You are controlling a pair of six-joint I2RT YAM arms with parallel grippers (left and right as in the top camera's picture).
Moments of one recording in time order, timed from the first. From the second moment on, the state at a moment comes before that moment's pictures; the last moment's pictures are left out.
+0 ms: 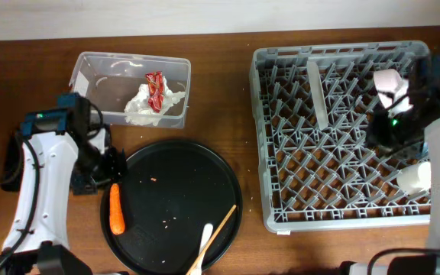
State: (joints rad) left arm 0.13 1.55 1.33 -1.46 0.08 -0.14; right arm -0.23 1.52 1.58 -1.48 -0.09 0.17
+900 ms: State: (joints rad) left arm 0.13 1.55 0.76 -0.85 0.02 -0.47; right arm -0.23 1.38 1.32 -1.50 -0.09 0.18
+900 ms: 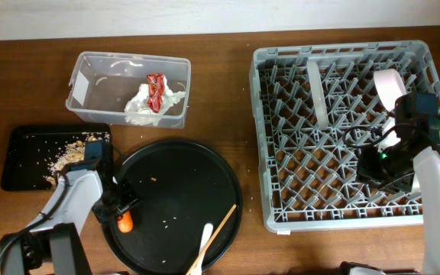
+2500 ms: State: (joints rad) left arm 0.35 1.52 1.16 -1.01 0.12 -0.35; right arm -0.16 1.36 1.34 -1.52 -0.09 0.22
